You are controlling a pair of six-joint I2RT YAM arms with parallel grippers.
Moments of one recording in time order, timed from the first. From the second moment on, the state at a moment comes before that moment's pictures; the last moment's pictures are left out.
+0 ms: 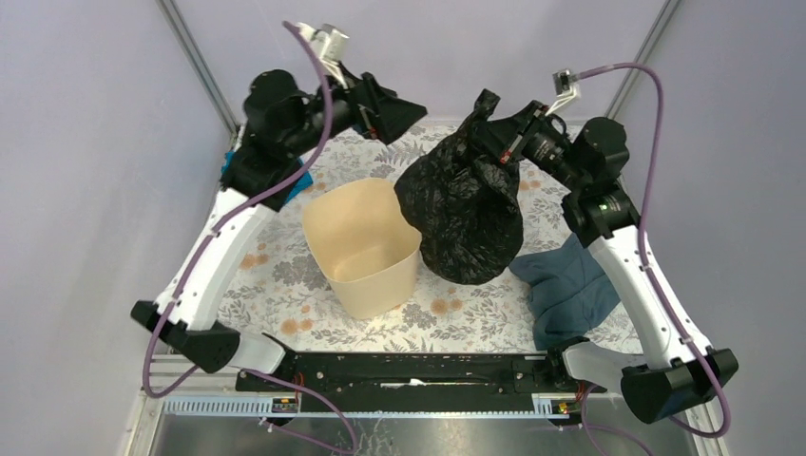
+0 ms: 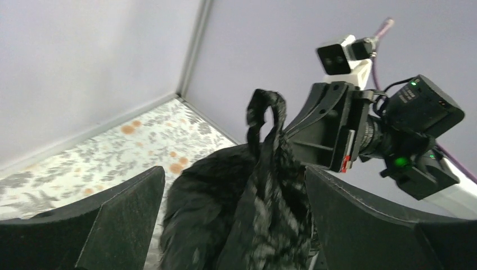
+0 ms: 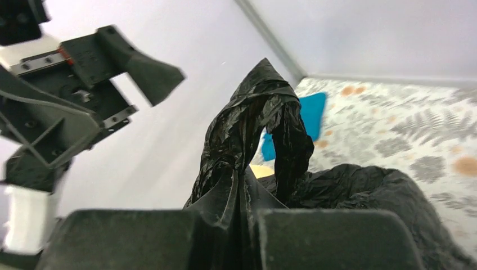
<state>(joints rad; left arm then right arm) -0.56 1.44 1.79 -0.24 0.46 -0.46 0.31 1.18 1.27 0.04 -0.55 0.80</state>
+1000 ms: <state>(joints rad) -0.49 0.80 1.18 -0.58 -0.32 -0.37 0.60 1.74 2.28 0.11 -0.57 0.96</state>
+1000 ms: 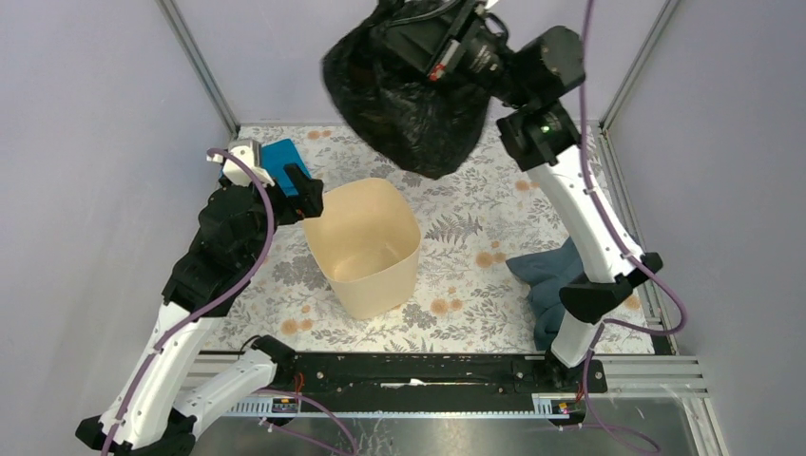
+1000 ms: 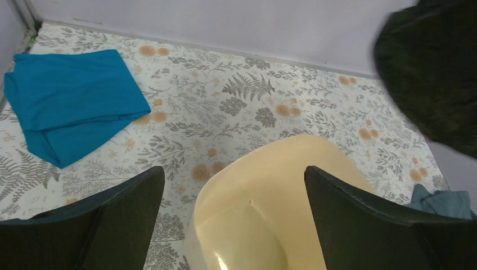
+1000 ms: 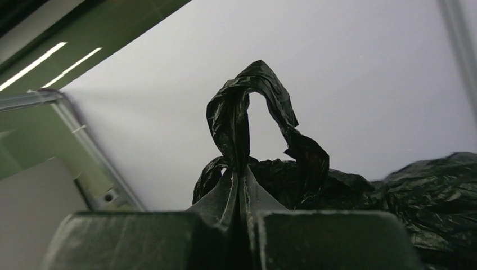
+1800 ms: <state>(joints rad) -0.49 0.62 1.17 -0.60 -0.39 -0.30 0.71 1.35 1.47 0.15 -0.29 0.94</state>
